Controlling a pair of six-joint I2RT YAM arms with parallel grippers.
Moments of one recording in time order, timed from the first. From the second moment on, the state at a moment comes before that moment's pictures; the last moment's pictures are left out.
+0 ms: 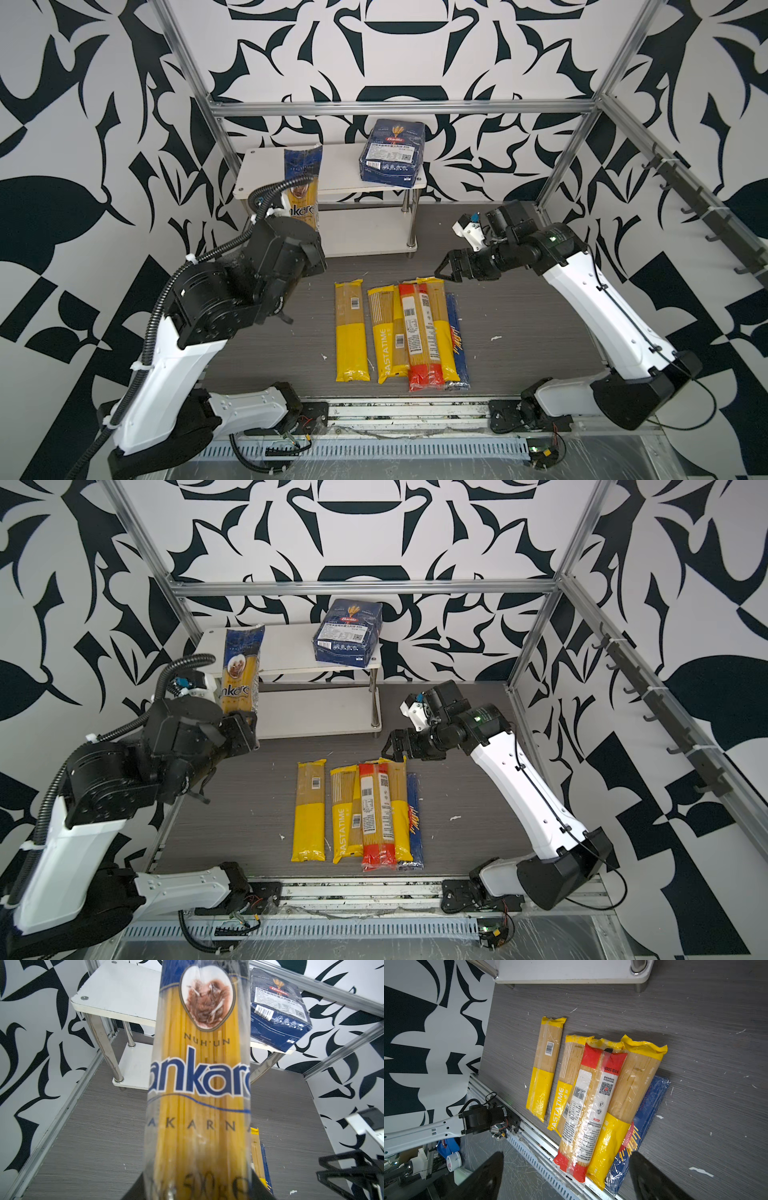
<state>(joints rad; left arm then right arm) -0.83 1.20 1.94 -1.36 -0.64 -0.68 0.46 1.36 1.57 -1.21 -0.46 0.33</state>
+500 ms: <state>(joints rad) -0.41 1.47 2.07 -1.20 -0.23 -0.47 0.43 1.28 1.54 -1.21 -0.42 0.35</state>
